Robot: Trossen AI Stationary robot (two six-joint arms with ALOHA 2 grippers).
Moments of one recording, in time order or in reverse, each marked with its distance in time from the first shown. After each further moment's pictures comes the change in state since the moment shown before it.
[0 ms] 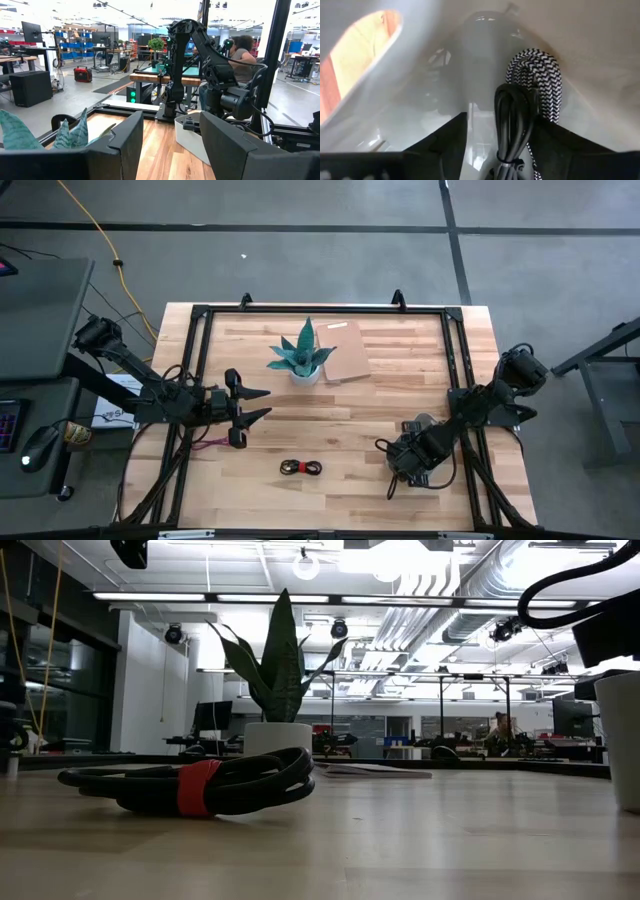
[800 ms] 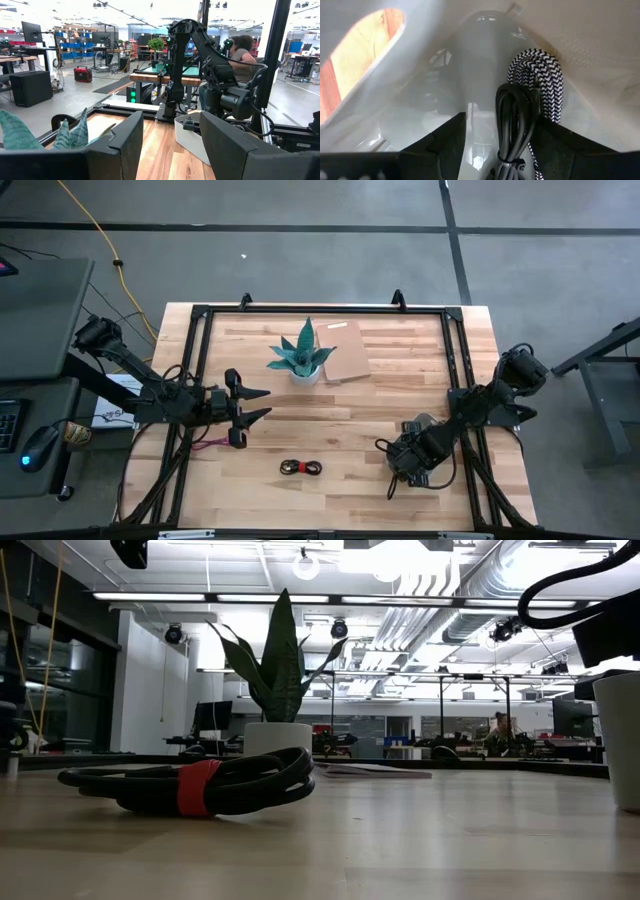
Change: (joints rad) left arm 0.000 0.000 0.000 0.000 0.000 0.000; right arm 0.000 0.000 0.000 -0.001 -0.001 0.000
